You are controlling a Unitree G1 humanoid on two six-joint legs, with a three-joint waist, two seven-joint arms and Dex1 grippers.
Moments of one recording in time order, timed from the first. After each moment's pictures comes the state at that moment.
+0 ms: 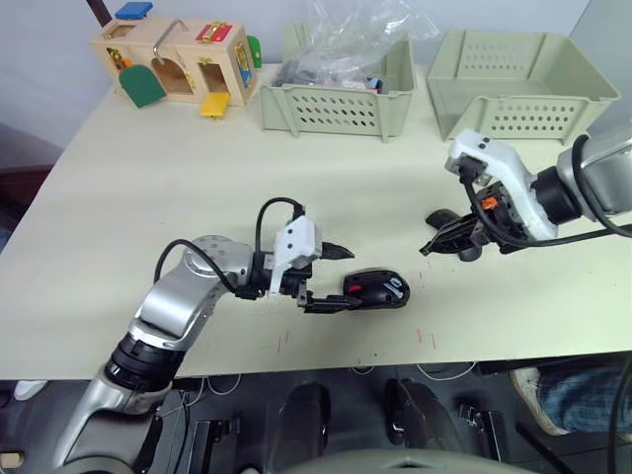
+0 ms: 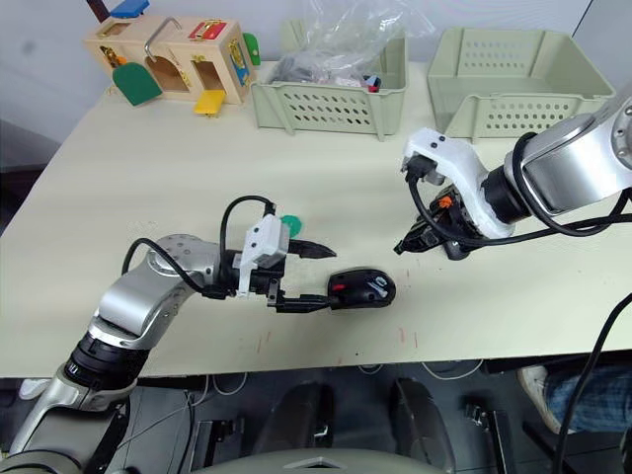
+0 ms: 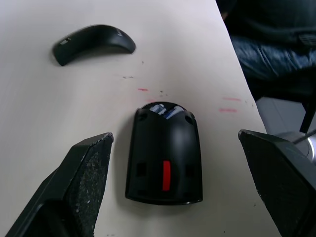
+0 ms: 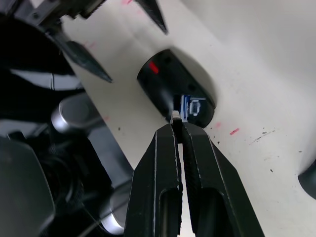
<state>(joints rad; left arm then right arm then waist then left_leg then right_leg) -0.42 0.70 -0.24 -0.30 -0.38 0.52 -1.14 -1.27 -1.07 0.42 -0.17 1.72 1.61 0.16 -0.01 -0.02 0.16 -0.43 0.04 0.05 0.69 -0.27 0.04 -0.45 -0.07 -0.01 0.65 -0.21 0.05</state>
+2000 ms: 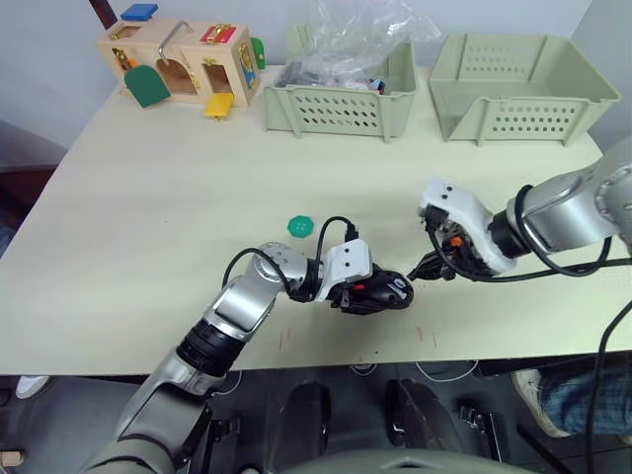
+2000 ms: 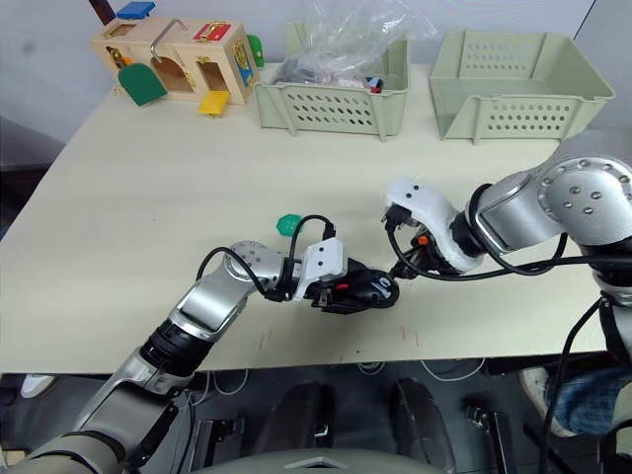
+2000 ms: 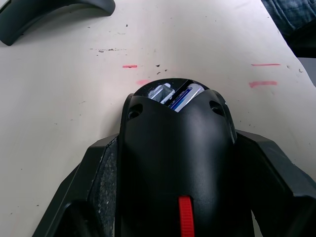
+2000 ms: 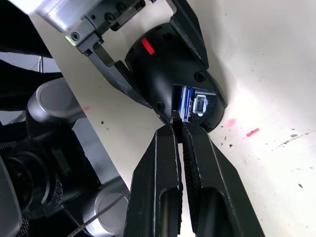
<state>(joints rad) -0.52 0.50 -0.44 -0.09 -0.10 0.41 -1.10 -1.06 -0.89 0.39 -0.25 1.46 1.61 0.16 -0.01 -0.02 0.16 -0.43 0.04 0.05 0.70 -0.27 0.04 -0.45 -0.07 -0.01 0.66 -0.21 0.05</state>
